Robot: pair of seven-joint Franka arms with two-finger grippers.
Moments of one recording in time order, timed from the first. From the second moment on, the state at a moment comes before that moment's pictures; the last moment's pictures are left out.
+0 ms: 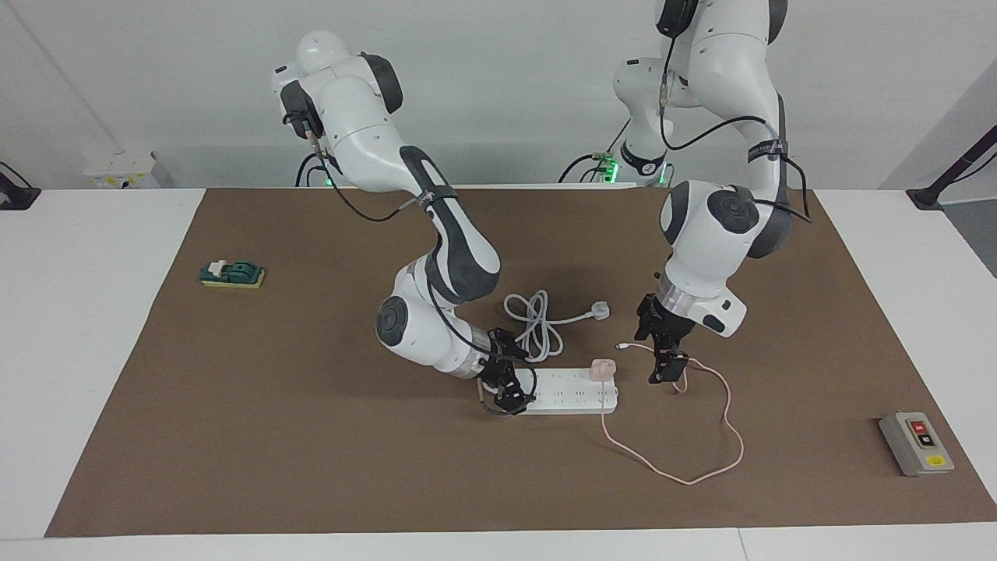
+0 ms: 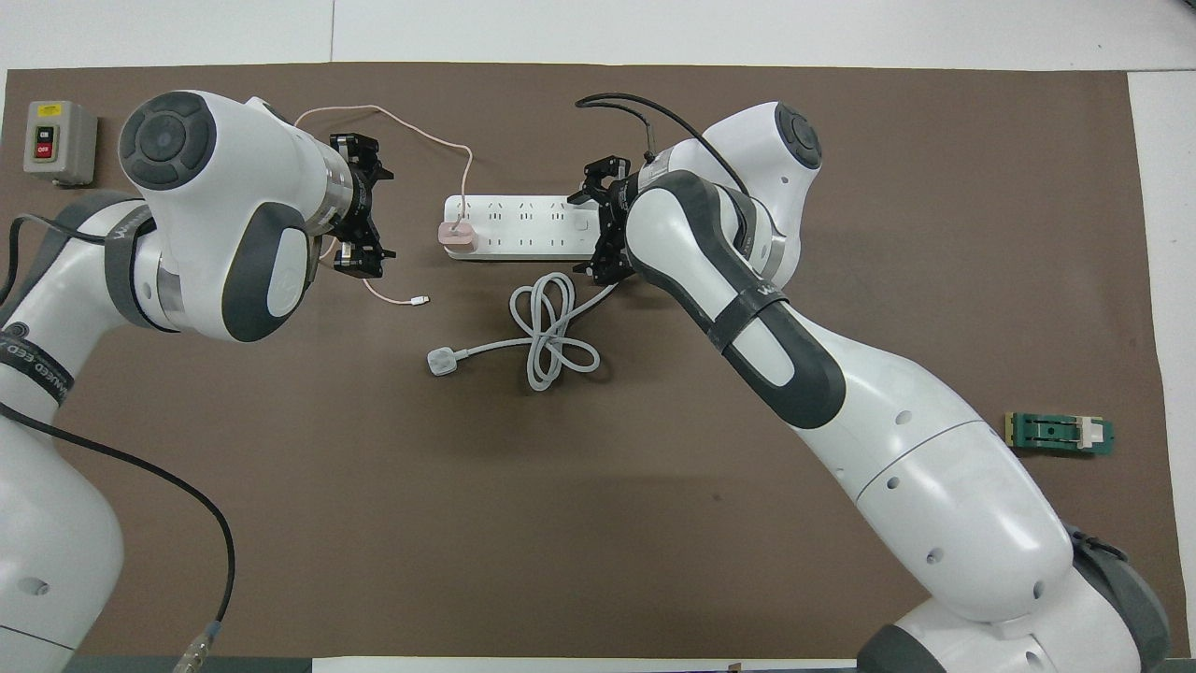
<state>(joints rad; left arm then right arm) -0.19 0.40 -0.14 -1.75 -0.03 2.37 -1.84 0.35 0.88 0.10 -1.21 0.73 2.20 1.48</state>
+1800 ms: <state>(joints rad) -0.29 0.47 -0.14 -1.77 0.00 2.46 -1.91 0.35 0.96 0.09 -1.12 0.68 2.21 1.49</state>
